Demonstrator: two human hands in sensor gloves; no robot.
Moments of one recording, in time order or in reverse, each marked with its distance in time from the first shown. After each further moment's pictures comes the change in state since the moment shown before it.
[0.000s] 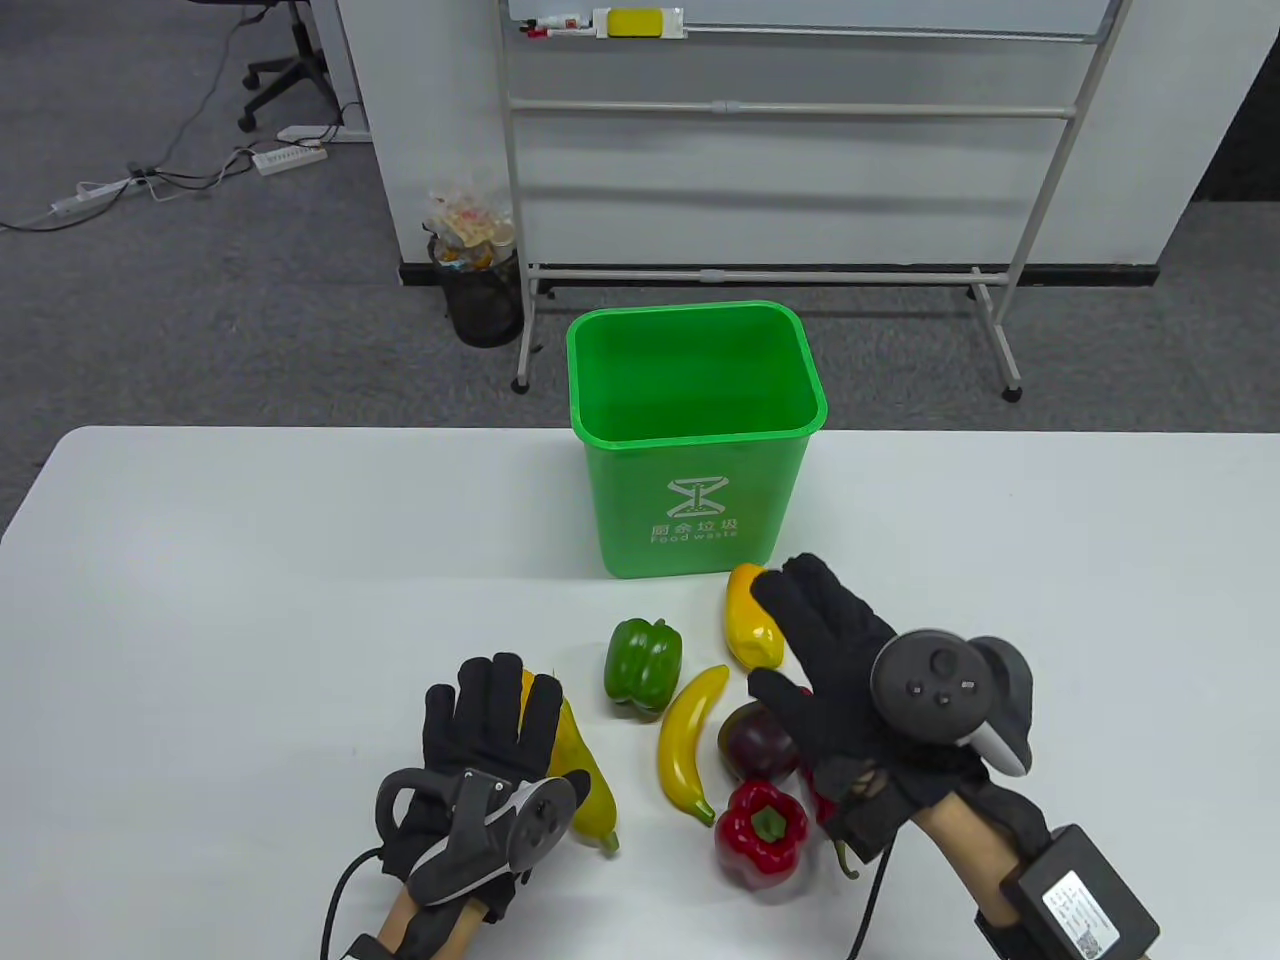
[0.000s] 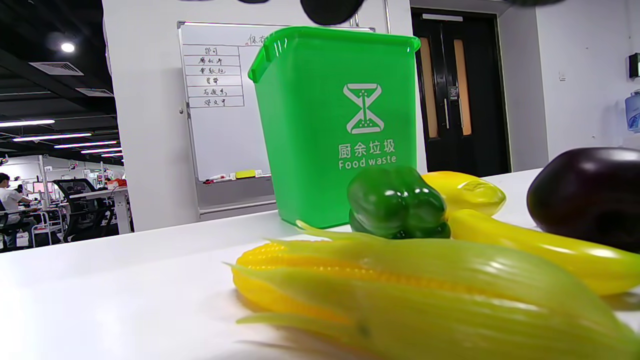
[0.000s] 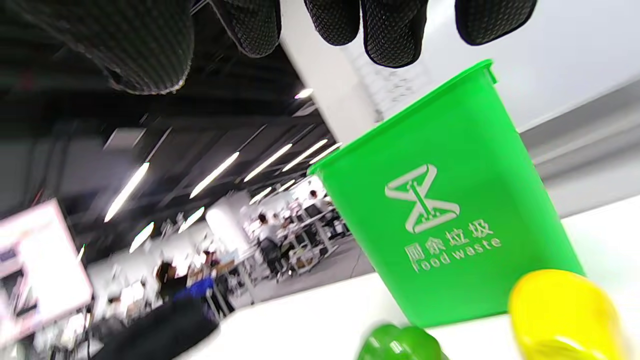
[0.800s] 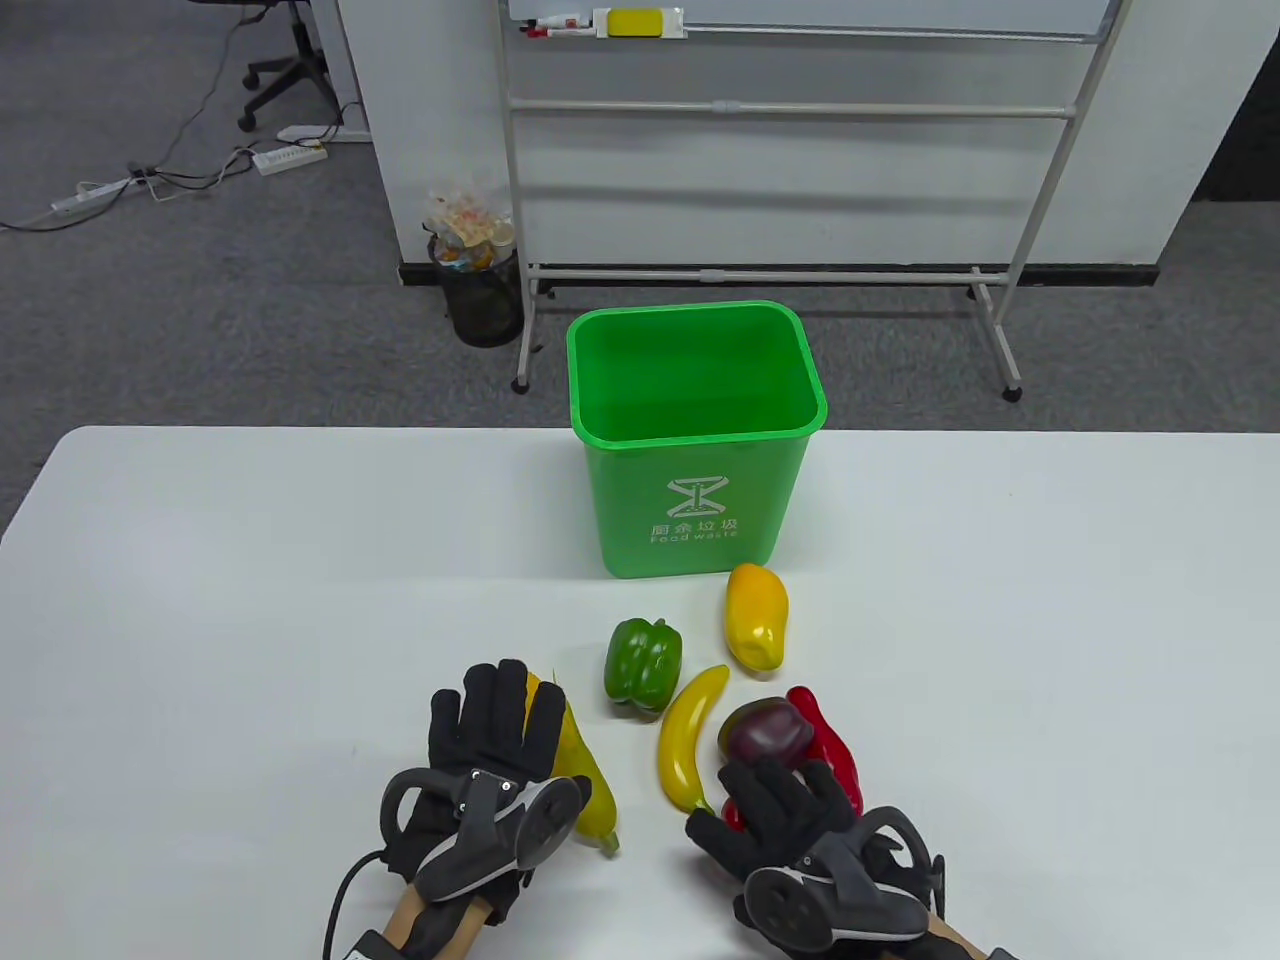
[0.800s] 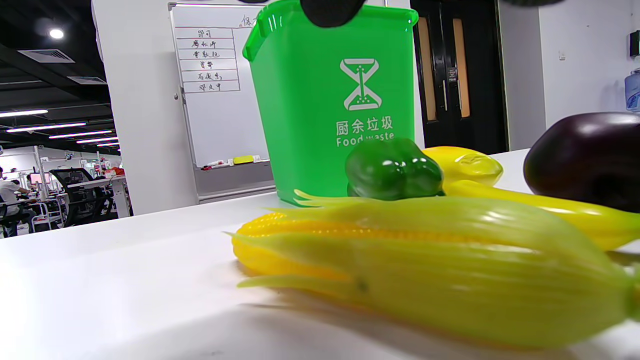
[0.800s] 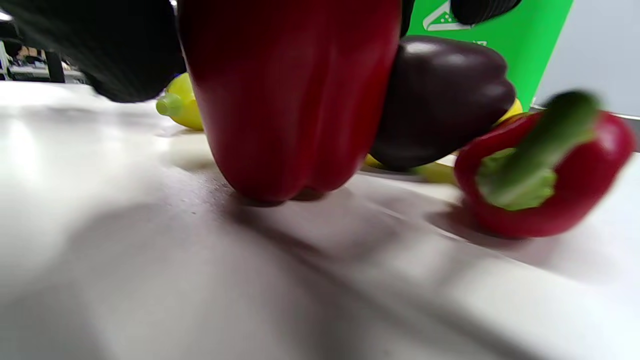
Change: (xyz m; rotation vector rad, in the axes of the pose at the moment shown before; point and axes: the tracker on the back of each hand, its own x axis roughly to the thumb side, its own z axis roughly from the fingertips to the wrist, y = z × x) left_hand 0.003 -0.008 -0.001 -0.045 -0.013 -0.017; right_hand -0.005 0.147 0.079 0.365 -0.136 0.502
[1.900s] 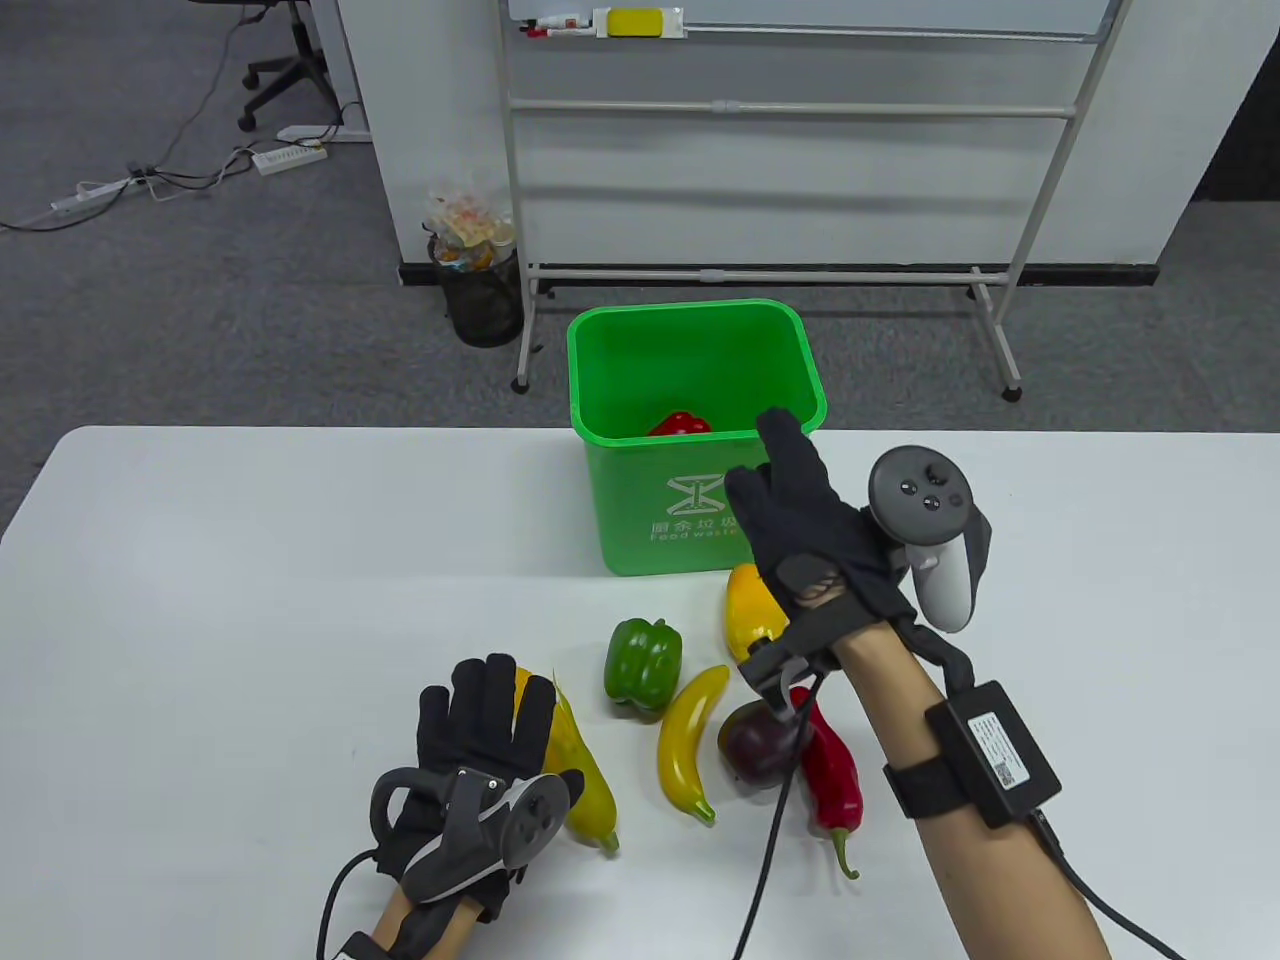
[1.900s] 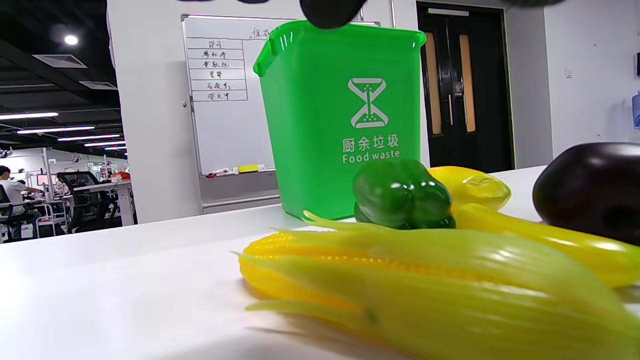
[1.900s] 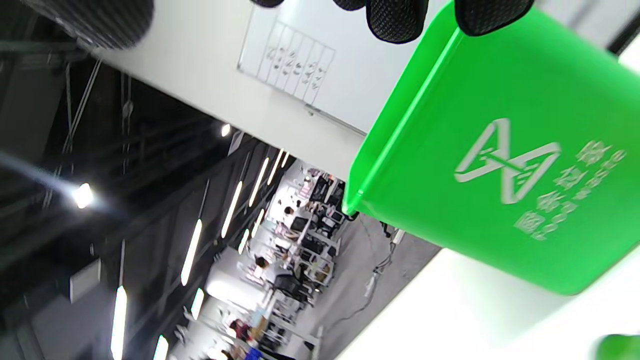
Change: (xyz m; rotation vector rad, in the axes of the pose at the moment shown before) left_hand -0.006 0.008 0.002 0.033 0.021 0.030; right_hand -0.126 -0.199 -0.101 -0.360 0.361 -1.100
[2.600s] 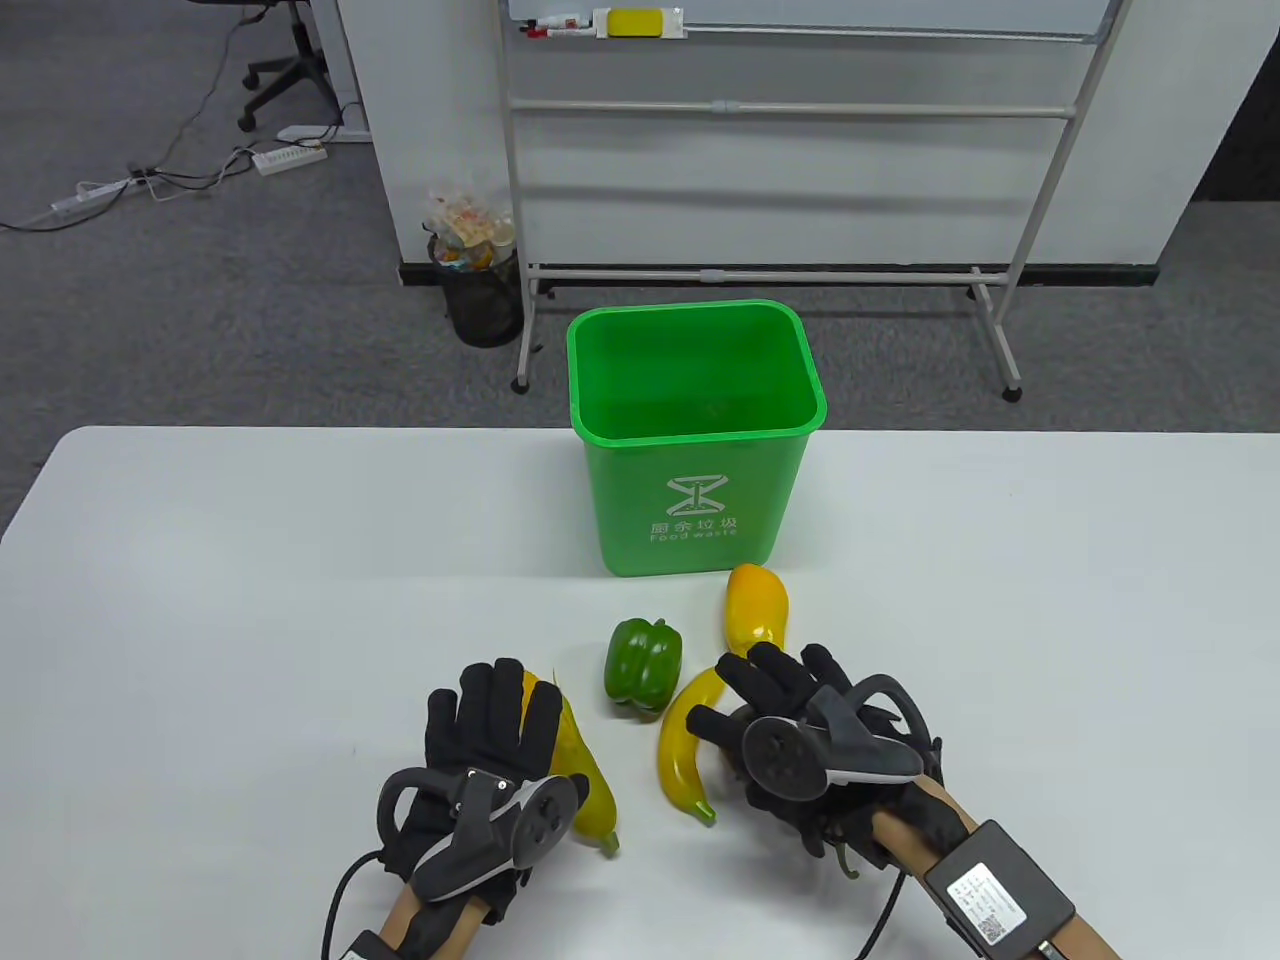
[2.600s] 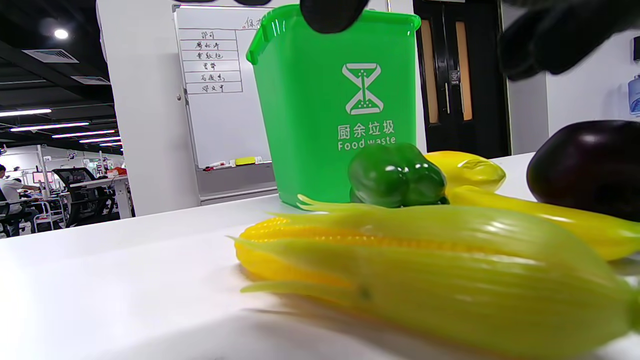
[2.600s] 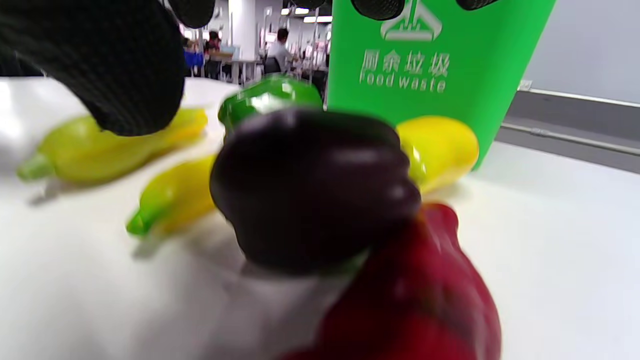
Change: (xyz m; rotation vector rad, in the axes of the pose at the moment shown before) left_hand 0.004 -0.003 -0.001 -0.031 -0.015 -0.024; right_hand -0.128 0.104 0.073 0.484 -0.271 1.147
